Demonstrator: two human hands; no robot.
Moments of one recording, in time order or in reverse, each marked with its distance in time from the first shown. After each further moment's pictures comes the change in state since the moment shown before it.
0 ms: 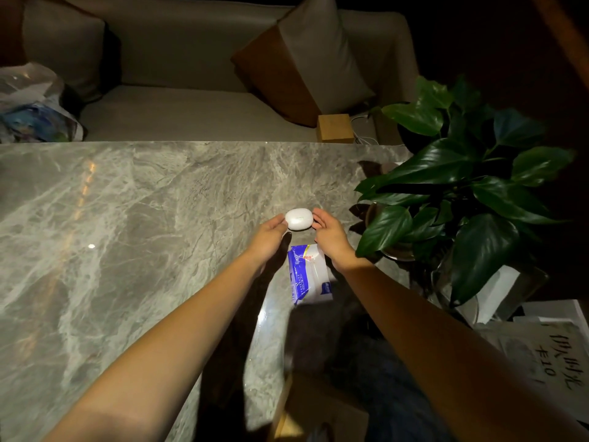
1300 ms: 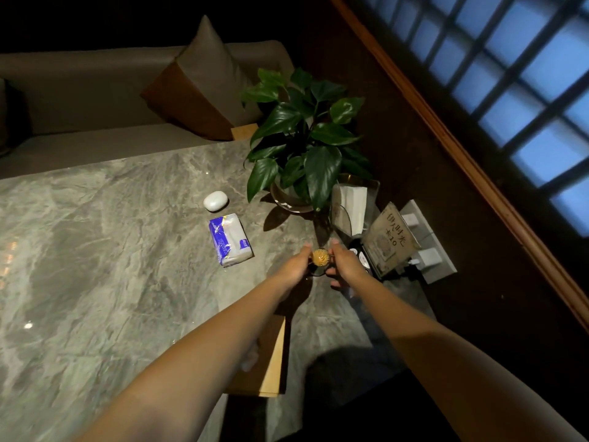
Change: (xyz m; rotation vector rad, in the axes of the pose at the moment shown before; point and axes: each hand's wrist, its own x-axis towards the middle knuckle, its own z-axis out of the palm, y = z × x) left_hand -0.162 -0.058 0.175 0.321 -0.437 -0.087; right_hand -0.183 0.118 -0.150 0.168 0.256 0.312
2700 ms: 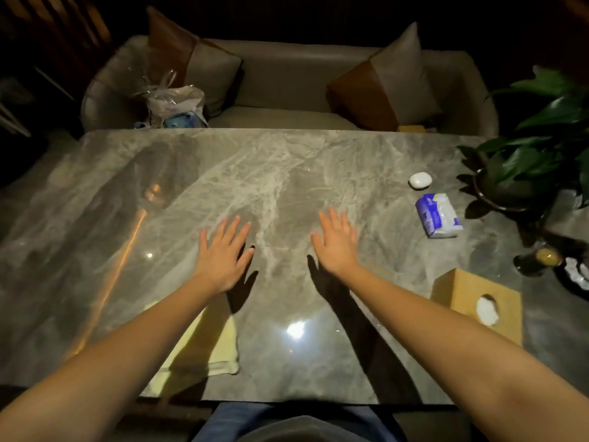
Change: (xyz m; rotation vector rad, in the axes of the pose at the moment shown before) left_hand -0.266 -0.284 -0.430 1.162 0.772 0.079; right_hand -0.174 0.000 0.432 -0.950 -0.002 -0.840
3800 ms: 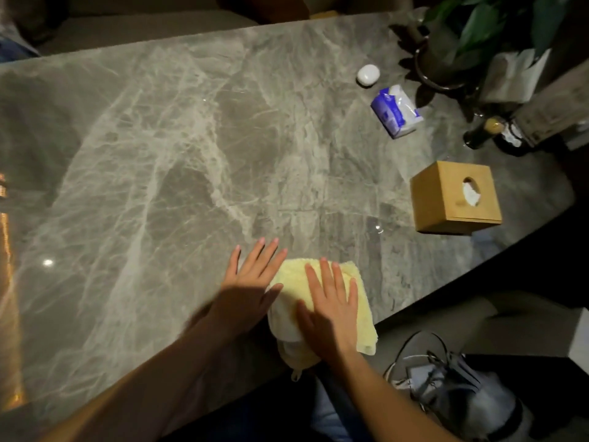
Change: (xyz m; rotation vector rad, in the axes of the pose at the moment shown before) left_hand -0.034 0.002 0.101 -0.070 -0.108 0.710; right_hand -0.182 -0.025 0.153 -0.197 0.031 0.415
